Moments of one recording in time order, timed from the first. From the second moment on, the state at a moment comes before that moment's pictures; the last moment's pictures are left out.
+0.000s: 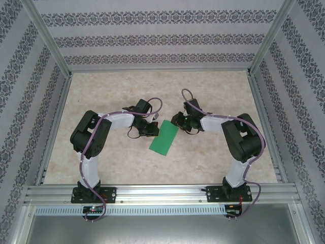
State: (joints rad) left arm -0.53 1.96 1.16 -0.42 0.55 -0.44; right arm 0.44 1.84 0.92 -0.03 -0.33 0.85
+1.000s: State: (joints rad) left arm -0.53 1.93 1.13 -0.44 0.54 -0.45; right arm 0.42 1.82 0.91 -0.01 -0.34 0.87
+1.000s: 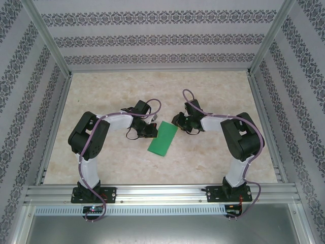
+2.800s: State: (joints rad) left arm -0.53 1.92 1.13 -0.44 0.53 -0.45; right arm 0.77 1.57 0.64 0.16 -0.21 1.02
